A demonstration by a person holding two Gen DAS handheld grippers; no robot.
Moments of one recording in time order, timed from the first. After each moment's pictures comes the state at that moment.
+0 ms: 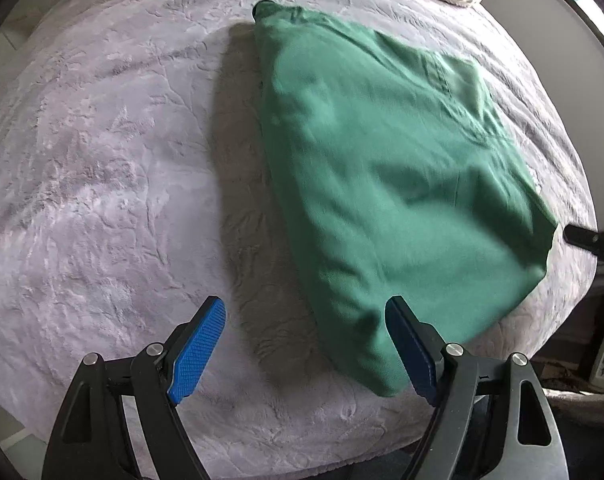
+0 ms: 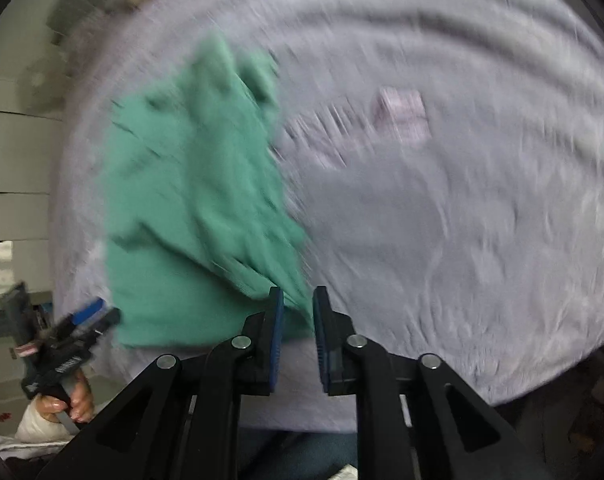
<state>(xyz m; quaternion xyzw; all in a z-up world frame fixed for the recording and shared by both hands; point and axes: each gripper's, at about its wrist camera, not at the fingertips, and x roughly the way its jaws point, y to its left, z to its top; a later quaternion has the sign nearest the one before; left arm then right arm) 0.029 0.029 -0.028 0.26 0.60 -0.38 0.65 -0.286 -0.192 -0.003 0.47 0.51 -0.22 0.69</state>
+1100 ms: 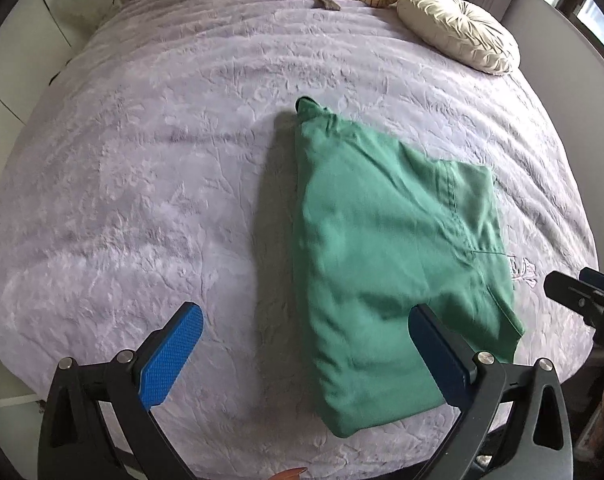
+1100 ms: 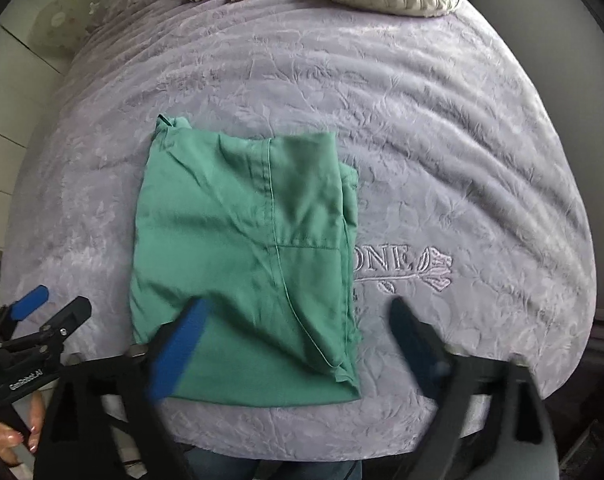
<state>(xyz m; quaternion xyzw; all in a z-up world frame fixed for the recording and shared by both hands) 0.050 -0.016 0.055 0.23 0.56 -0.31 0.73 -0.167 -0.179 0.067 0.30 0.57 -0.27 0.71</state>
